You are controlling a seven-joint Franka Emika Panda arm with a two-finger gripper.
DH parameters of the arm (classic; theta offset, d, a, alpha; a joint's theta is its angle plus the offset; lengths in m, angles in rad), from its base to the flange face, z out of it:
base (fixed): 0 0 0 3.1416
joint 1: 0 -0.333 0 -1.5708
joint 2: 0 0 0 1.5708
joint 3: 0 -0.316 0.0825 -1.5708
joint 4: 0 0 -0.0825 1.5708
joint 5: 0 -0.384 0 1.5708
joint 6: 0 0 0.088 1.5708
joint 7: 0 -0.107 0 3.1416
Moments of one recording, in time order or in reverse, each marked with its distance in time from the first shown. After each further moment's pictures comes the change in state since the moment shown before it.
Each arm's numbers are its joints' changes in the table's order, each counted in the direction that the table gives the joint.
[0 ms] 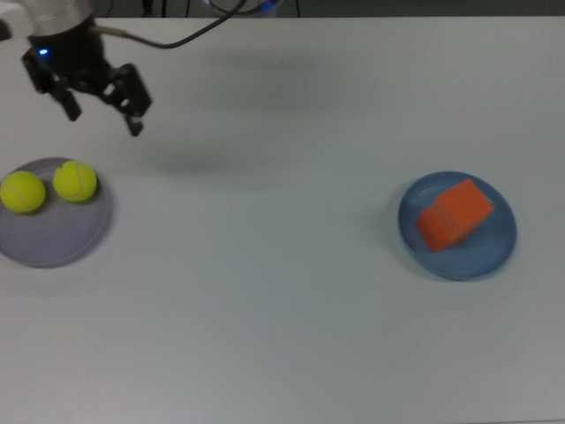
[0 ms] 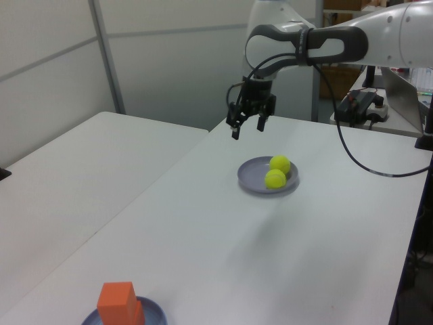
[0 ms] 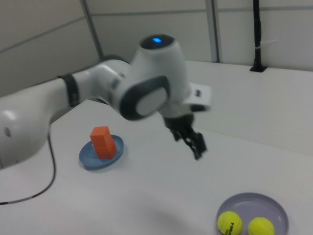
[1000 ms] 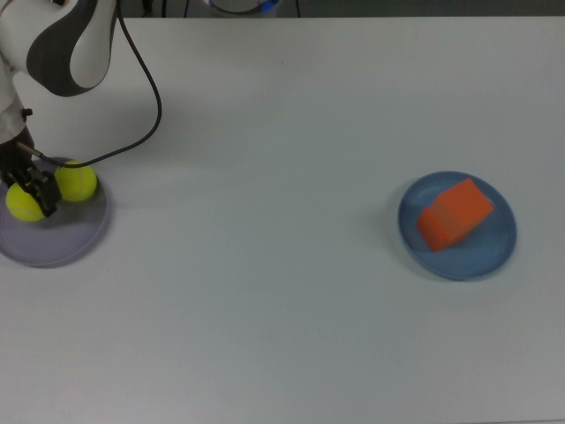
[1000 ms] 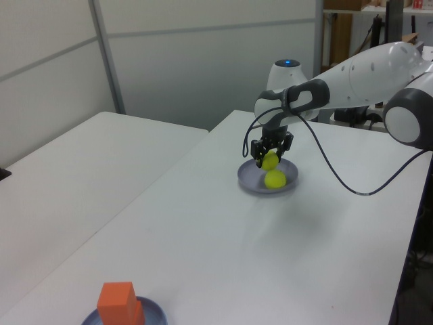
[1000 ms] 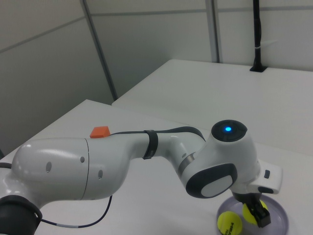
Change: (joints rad) arm 0.054 -0.337 0.188 -0.031 -0.123 -0.377 0.077
